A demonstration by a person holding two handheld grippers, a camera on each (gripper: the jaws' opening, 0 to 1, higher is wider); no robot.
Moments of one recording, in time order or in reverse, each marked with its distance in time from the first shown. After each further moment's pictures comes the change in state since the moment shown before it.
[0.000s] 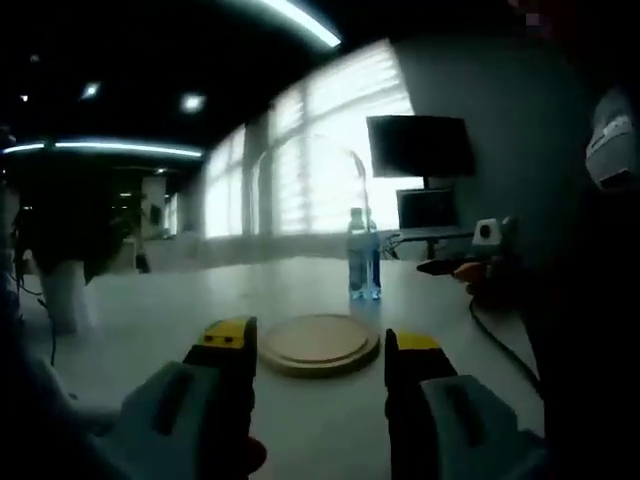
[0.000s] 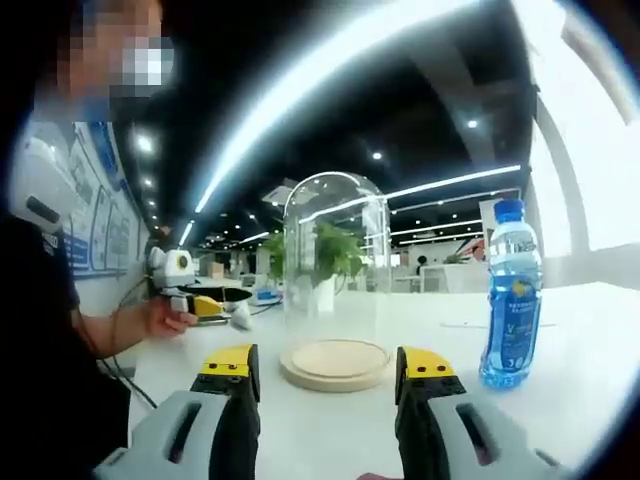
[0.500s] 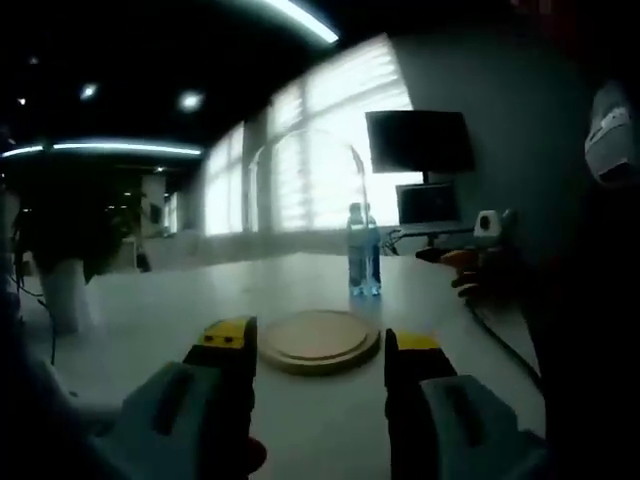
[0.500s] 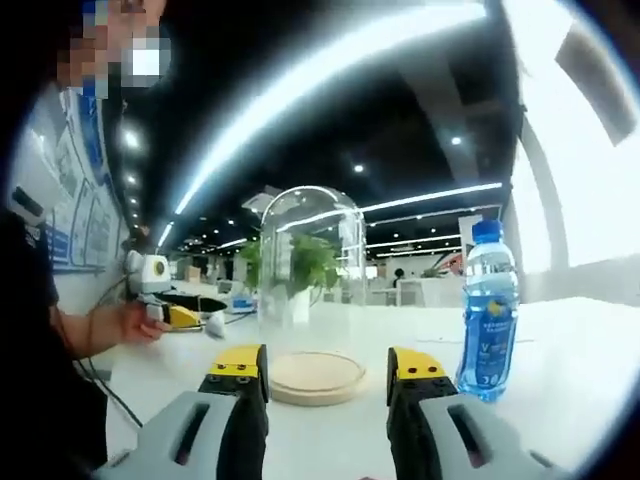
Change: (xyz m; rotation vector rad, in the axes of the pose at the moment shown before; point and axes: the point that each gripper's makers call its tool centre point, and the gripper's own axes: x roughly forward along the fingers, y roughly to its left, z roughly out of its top) left arm 0.000 0.000 -0.003 -0.001 0.014 0.002; right arm 0.007 -0.018 0.010 -0.017 -0.029 -0.087
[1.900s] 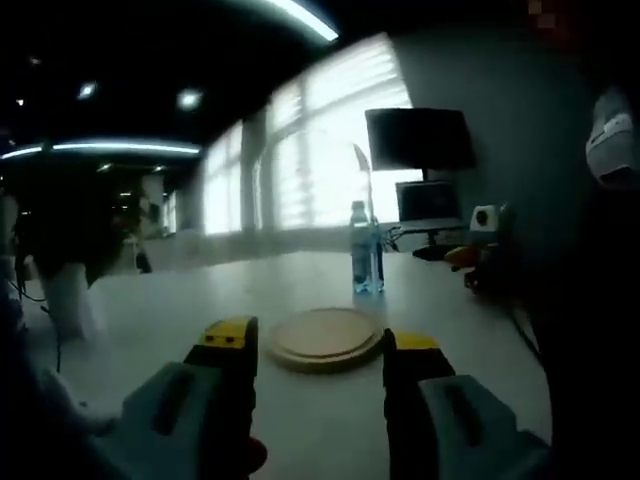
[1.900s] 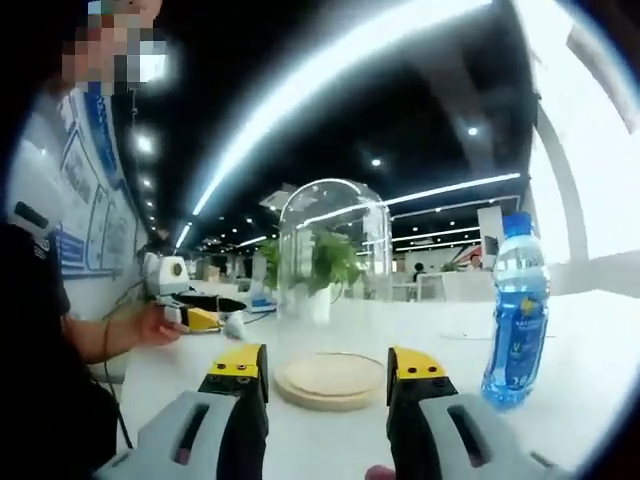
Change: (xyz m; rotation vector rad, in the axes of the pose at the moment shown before) left arm -0.002 0.007 0.000 0.050 0.012 0.004; right arm 0.010 0.015 -0.004 0.016 0.003 0.058
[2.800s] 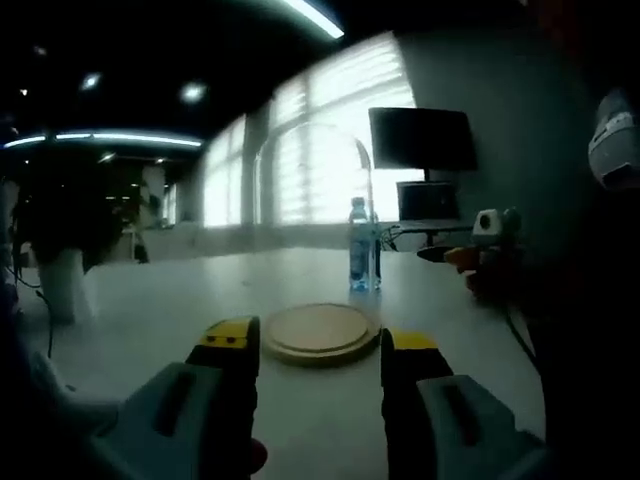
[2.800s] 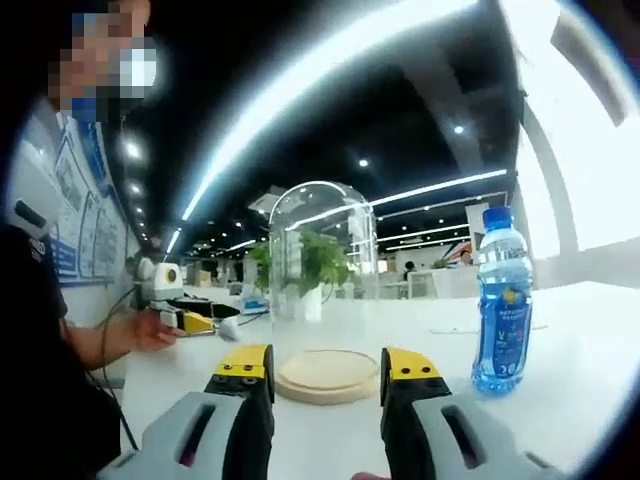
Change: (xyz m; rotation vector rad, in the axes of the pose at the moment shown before) left arm 0.003 -0.005 -0.009 -0.065 0.024 -0.016; right arm -0.011 -0.003 0.002 0.013 0.003 -0.033
